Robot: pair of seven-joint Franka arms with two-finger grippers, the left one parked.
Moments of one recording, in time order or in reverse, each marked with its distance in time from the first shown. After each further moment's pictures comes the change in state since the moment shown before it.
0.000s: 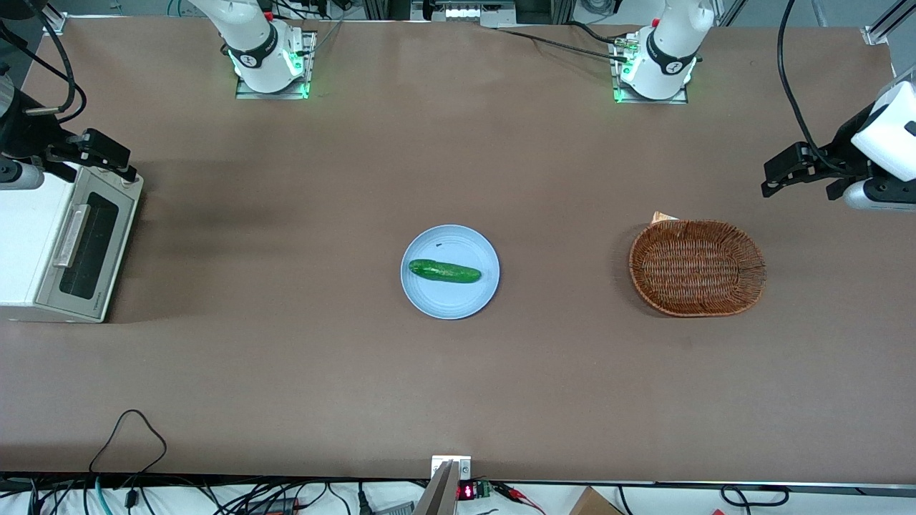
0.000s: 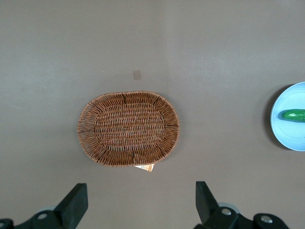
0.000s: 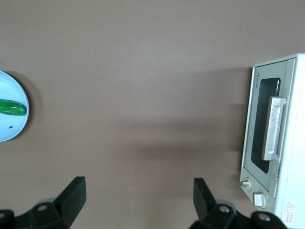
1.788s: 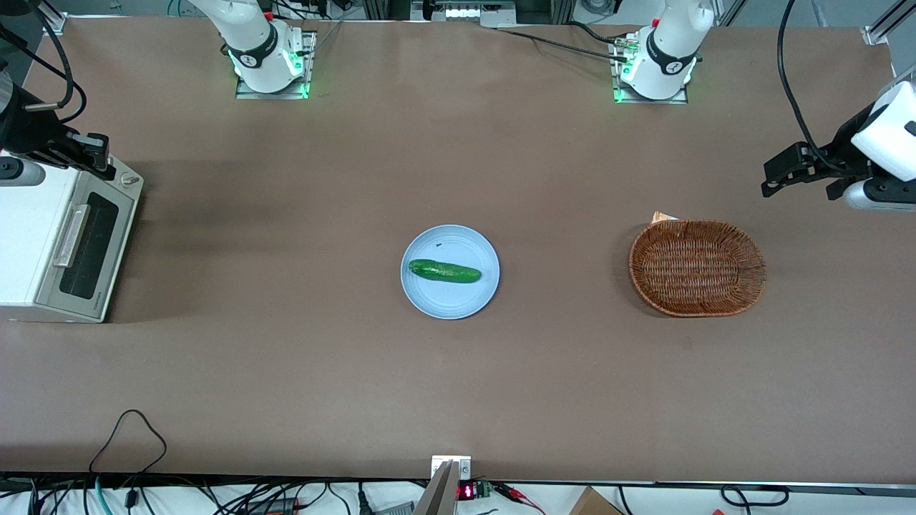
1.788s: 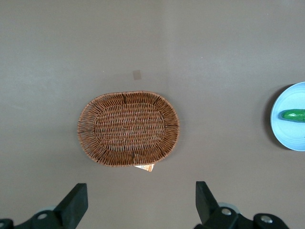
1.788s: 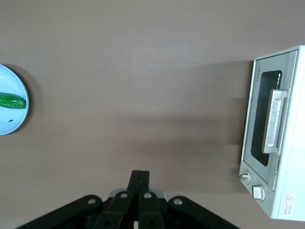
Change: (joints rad) arm 0.000 -0.001 0.000 0.009 0.000 -0.036 -0.001
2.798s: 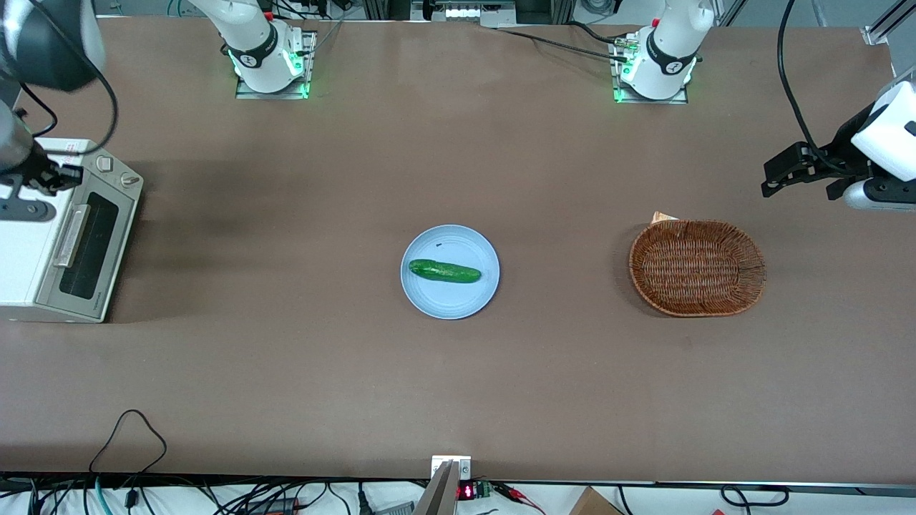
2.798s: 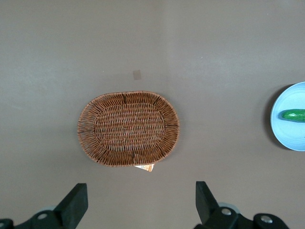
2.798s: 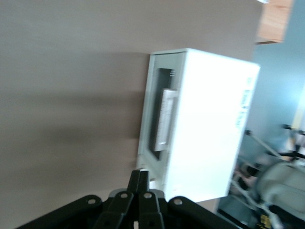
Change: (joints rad) arm 0.013 0.101 0.009 -0.056 -0.534 0.067 0.037
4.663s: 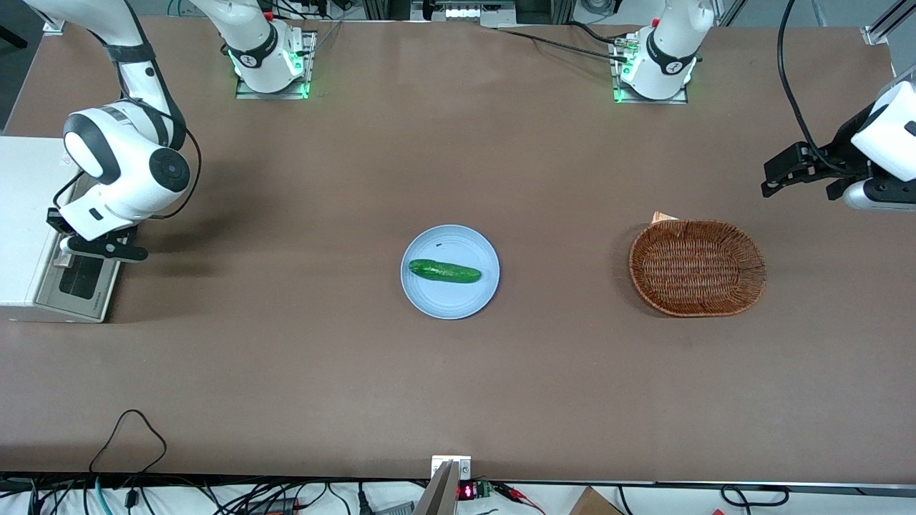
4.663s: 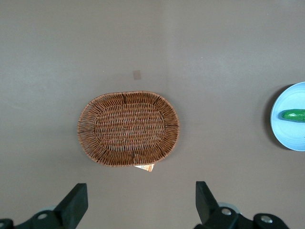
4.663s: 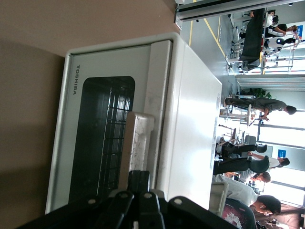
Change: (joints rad) arm -0.076 0.146 -0.013 -0.479 -0.866 0.446 0.719
